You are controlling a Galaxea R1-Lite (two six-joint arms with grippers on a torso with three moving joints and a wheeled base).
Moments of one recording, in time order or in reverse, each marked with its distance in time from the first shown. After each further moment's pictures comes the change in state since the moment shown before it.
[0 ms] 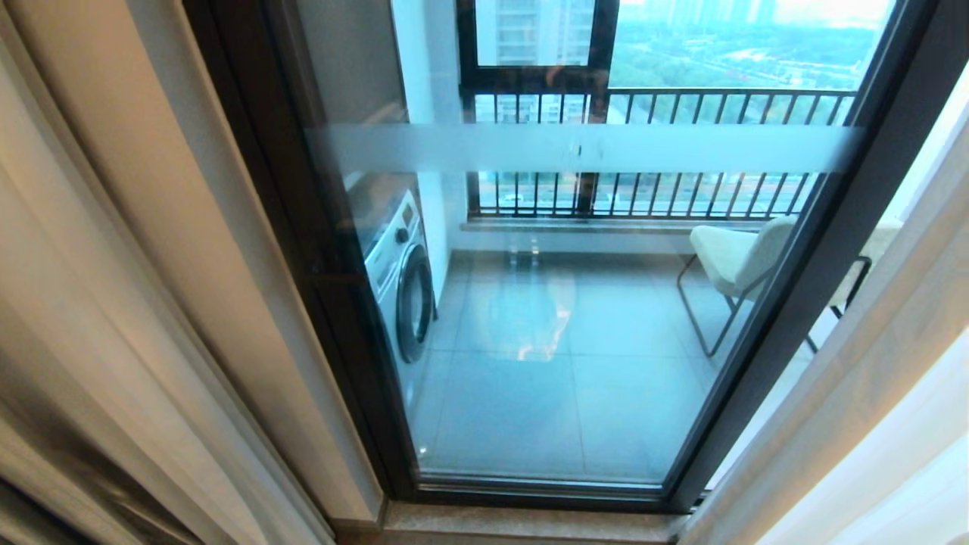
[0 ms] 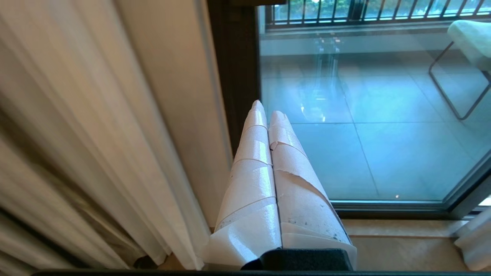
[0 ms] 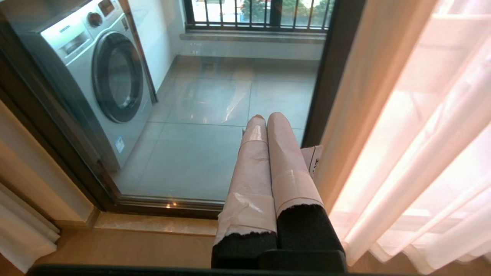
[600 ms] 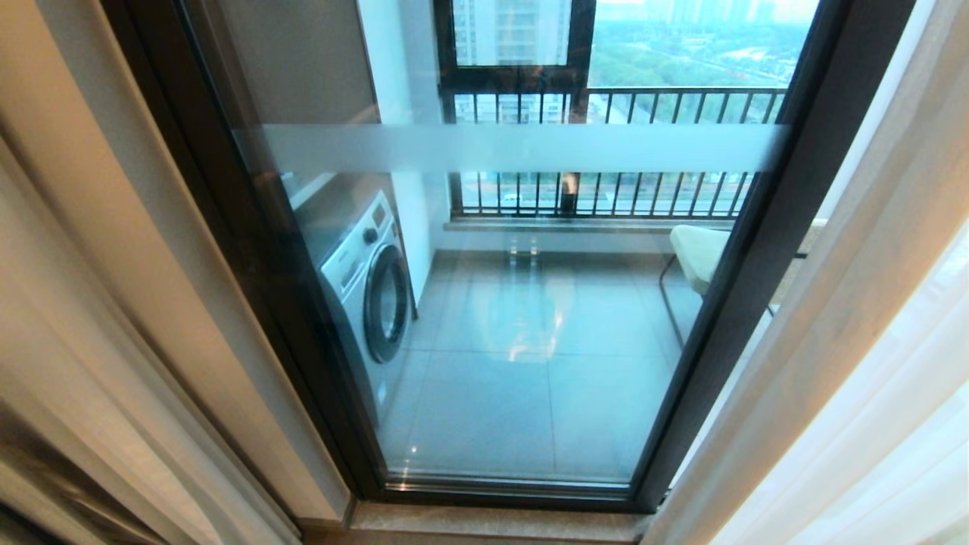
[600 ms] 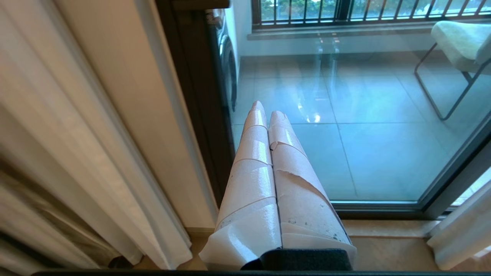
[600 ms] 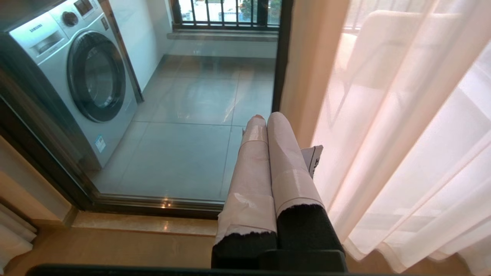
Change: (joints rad) left arm 0.001 0.000 0.000 0.000 0.001 -0.002; right arm 0.000 0.000 0.000 0.000 0.000 0.000
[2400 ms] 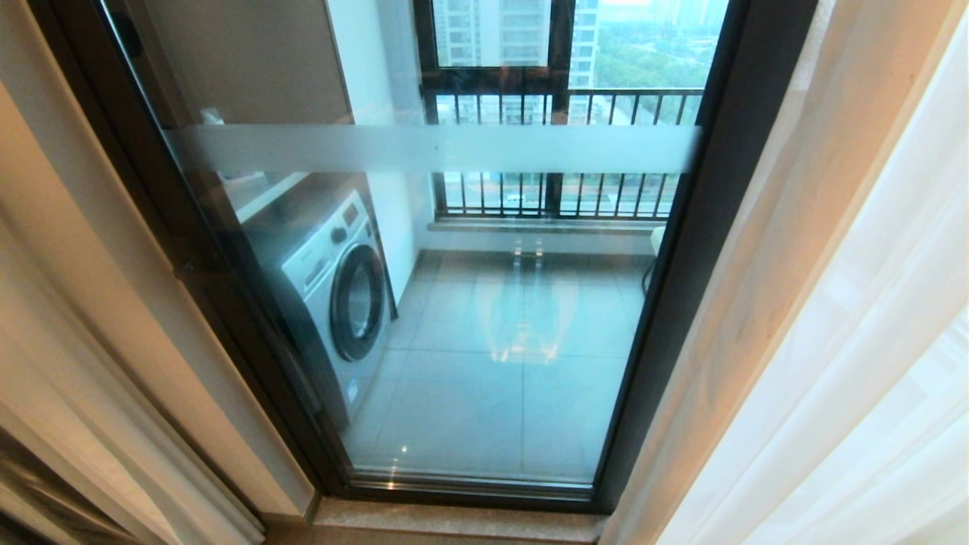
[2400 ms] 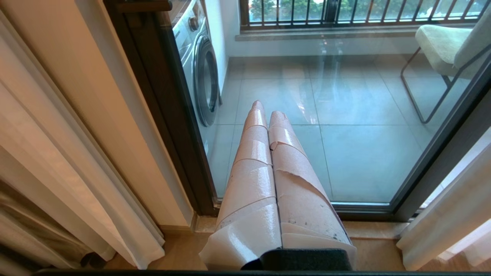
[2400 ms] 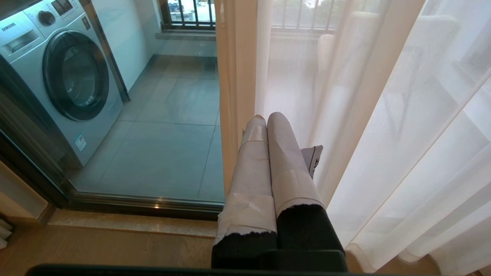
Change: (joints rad) left arm 0.000 0.000 0.000 0.000 0.001 -0.006; right arm 0.000 0.000 0.000 0.000 0.000 0.000
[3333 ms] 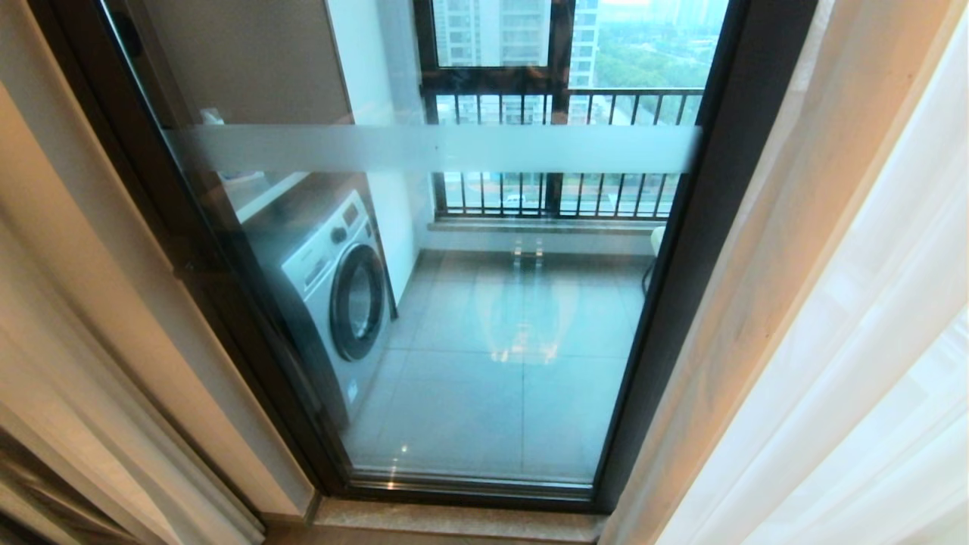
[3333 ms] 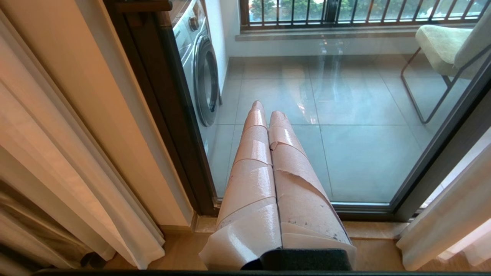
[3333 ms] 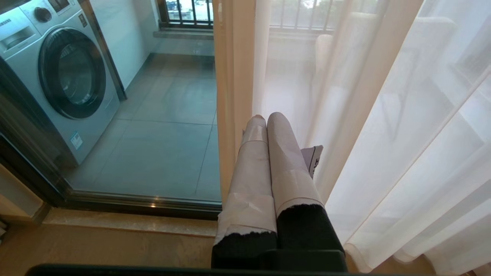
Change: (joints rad) left arm 0.000 0.000 0.000 0.000 0.000 0.000; right arm 0.000 0.000 0.000 0.002 -0.003 -0.014
